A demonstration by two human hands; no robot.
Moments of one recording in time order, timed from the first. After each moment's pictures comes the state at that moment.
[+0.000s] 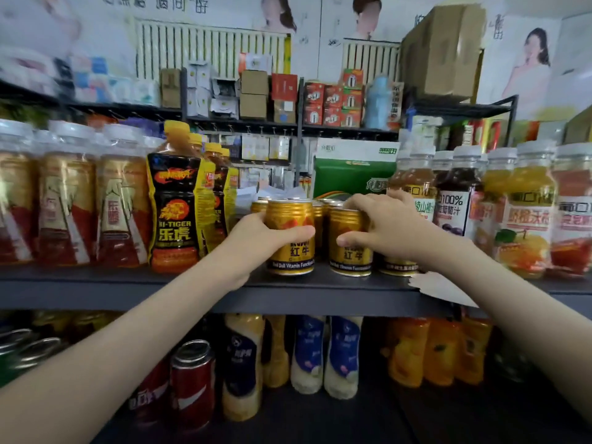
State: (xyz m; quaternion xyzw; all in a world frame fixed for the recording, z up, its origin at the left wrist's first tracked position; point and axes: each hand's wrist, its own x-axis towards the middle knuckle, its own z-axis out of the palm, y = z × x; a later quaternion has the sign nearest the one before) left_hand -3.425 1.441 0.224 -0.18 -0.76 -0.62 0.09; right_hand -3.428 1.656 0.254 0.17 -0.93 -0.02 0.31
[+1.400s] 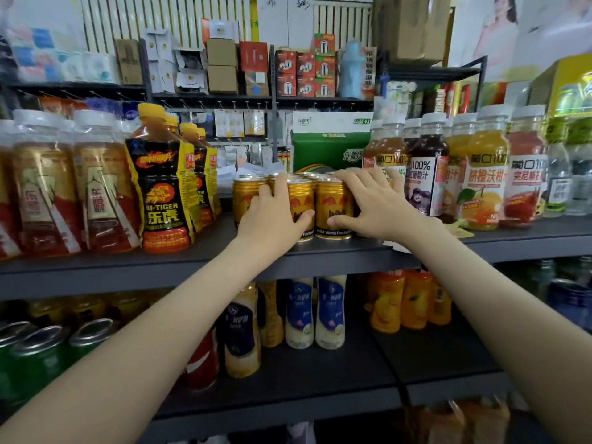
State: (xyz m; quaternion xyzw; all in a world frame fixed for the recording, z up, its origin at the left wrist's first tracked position) left_hand -3.433 1.477 0.213 -0.18 -0.91 -0.18 0.32; right_hand -3.421 1.669 0.225 0.12 -0.92 -0.03 0.36
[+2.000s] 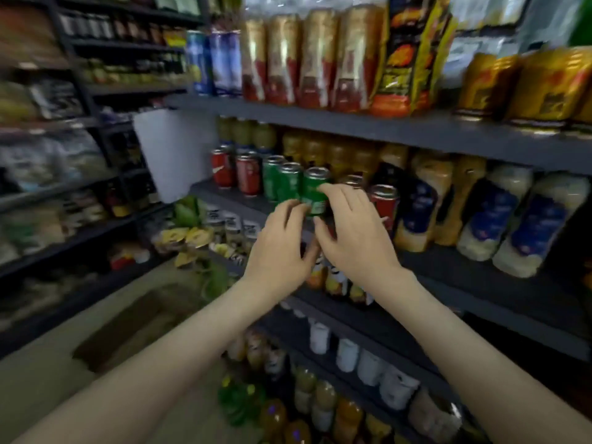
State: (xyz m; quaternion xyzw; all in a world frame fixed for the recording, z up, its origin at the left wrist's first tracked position) left_hand -3.212 1.305 0.026 0.03 -0.92 -0.16 0.37; right_hand -3.280 1.428 0.059 0.46 -0.79 0.27 0.30
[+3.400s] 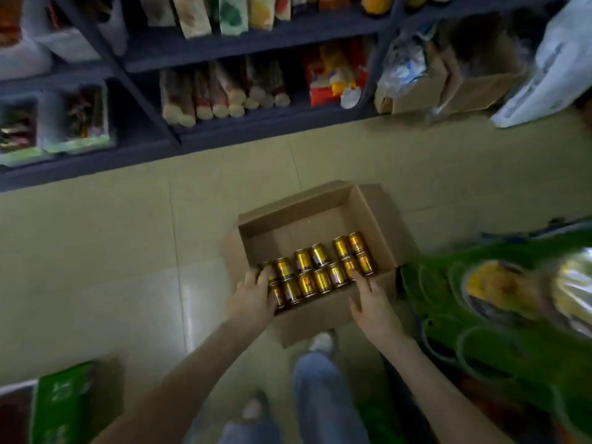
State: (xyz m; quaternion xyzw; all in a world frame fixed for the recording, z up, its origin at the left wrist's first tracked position) left_hand -3.079 0.510 -0.465 0.60 -0.73 -0.31 -0.13; right_hand -3.297 0.586 -0.478 0.49 -0.79 0.02 -0.37
